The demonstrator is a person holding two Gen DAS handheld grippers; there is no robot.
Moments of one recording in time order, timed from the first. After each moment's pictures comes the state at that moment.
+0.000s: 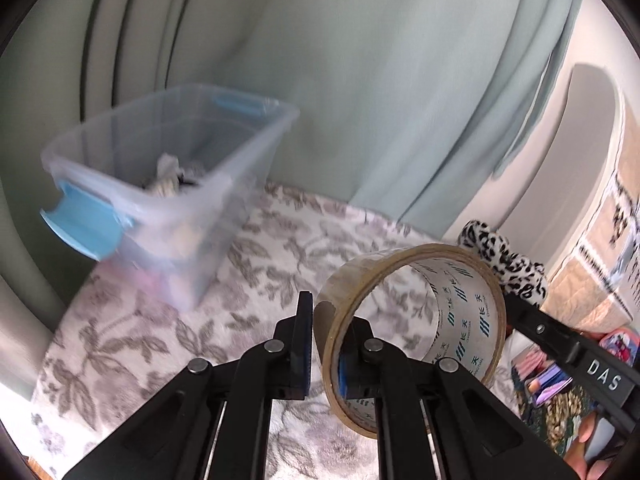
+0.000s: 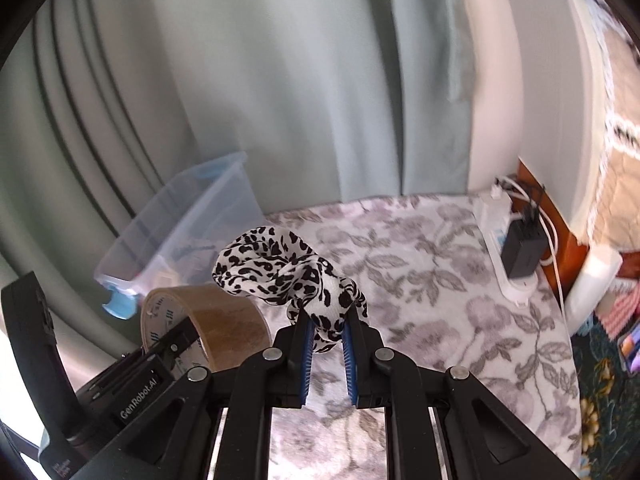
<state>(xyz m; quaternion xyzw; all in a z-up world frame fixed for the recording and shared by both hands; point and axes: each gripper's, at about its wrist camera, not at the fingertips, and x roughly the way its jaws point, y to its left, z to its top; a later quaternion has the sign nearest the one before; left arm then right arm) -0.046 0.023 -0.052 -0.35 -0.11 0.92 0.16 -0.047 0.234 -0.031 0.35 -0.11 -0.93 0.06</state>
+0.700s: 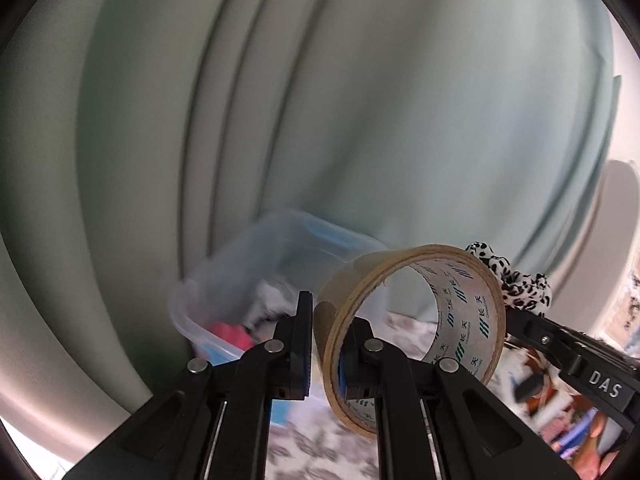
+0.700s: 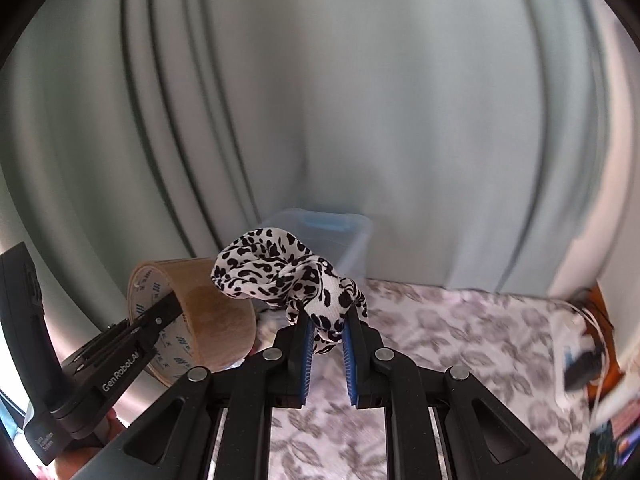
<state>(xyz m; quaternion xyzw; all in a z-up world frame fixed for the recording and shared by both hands) -0.086 -0.094 0.028 -0.25 -0.11 0.96 0.06 -0.106 0.106 0.053 0.30 -0.03 -0.94 0.16</state>
